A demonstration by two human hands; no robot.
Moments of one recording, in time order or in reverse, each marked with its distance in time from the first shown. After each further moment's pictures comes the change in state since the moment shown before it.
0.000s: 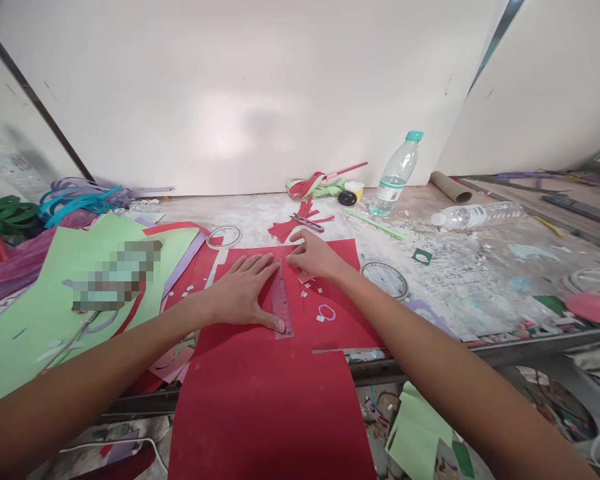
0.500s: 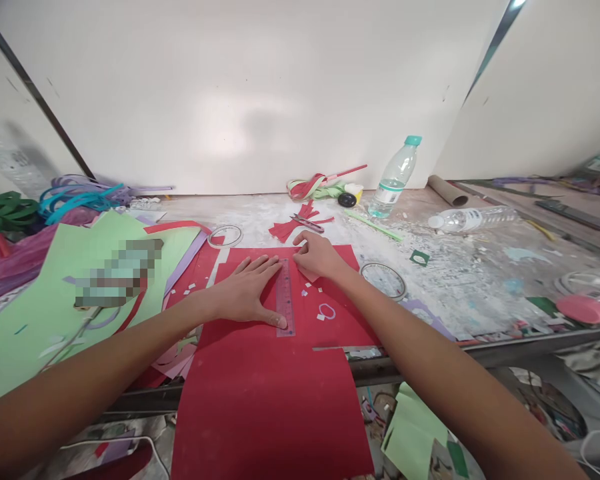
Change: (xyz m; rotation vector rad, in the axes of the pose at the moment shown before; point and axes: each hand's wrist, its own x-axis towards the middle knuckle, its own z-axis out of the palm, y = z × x) left_hand 0.002 -0.002 0.001 -0.073 -0.057 0.015; right_hand 0.013 0.012 -0.003 -0.443 0.193 -0.142
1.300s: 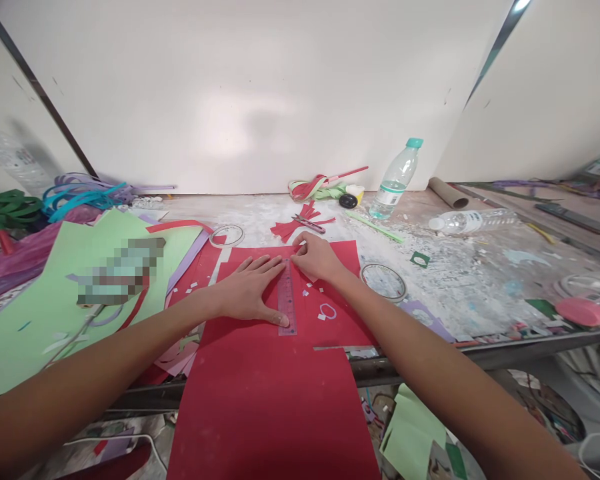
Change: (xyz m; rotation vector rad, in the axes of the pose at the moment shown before) left_hand 0.000 0.001 -0.002 0.017 0.005 0.010; right_hand -0.002 -0.003 0.006 0.035 0.029 -0.011
